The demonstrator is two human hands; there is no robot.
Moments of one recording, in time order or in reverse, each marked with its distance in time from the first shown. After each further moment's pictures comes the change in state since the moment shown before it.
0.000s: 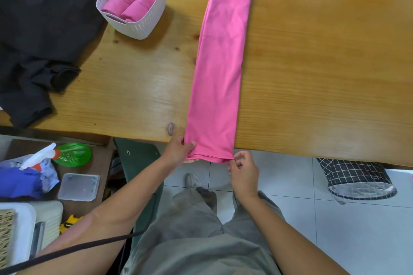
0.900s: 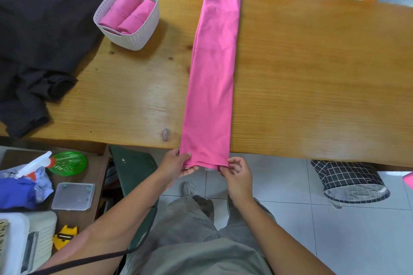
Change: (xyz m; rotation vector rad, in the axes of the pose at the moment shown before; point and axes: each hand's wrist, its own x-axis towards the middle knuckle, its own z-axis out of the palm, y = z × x) left_hand -0.014 -0.015 0.013 -0.376 -0.014 -0.121; right_hand -0.010 -0.005 -0.008 0.421 -0.064 0.123
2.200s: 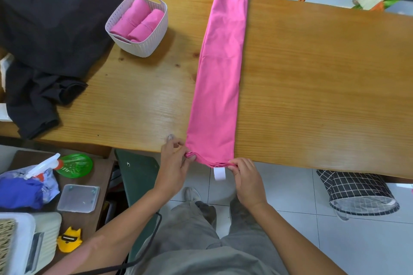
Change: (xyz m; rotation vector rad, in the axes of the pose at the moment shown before) left_hand -0.009 -0.008 -0.014 0.884 0.255 0.877; right_hand 0.019 -0.016 -0.024 -0.800 -0.101 -0.677
